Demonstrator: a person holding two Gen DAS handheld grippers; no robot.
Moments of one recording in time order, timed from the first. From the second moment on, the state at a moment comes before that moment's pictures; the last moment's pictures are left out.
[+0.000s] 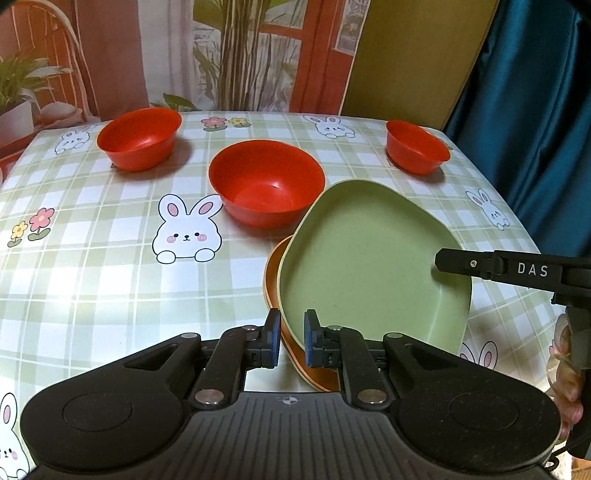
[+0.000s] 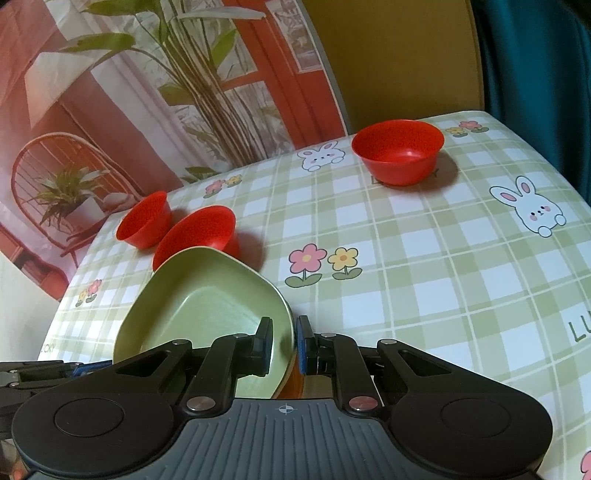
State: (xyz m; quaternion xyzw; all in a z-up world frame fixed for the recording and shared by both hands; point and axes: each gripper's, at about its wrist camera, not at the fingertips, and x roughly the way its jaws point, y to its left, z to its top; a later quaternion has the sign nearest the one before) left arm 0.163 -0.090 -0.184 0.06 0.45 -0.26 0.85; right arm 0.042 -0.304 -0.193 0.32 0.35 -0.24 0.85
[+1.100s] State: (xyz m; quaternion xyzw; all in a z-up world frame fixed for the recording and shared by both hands) left arm 0.187 -0.100 -0.194 0.08 0.42 -0.25 0.87; right arm 0.046 -0.302 -0.195 0.29 0.38 -0.21 0.85
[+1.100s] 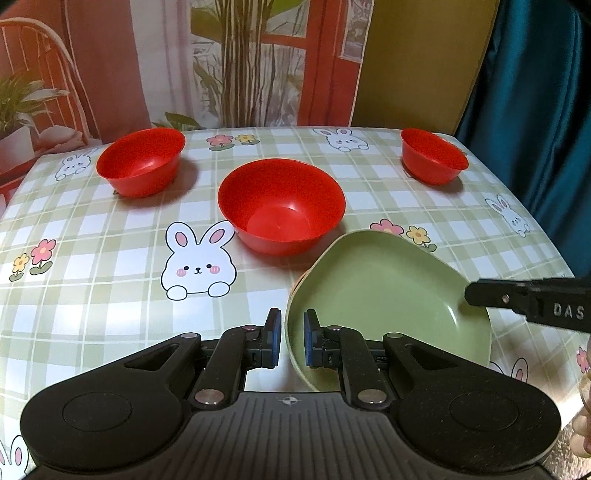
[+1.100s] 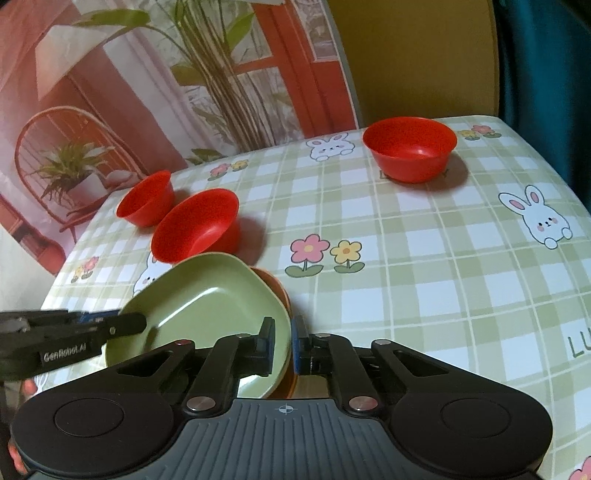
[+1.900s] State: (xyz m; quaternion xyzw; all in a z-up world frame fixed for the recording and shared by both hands) left arm 0.203 -0.116 -0.197 0.10 0.41 -0.26 0.87; right arm 0.032 -0.290 -0.196 0.30 0.39 -0.21 0.84
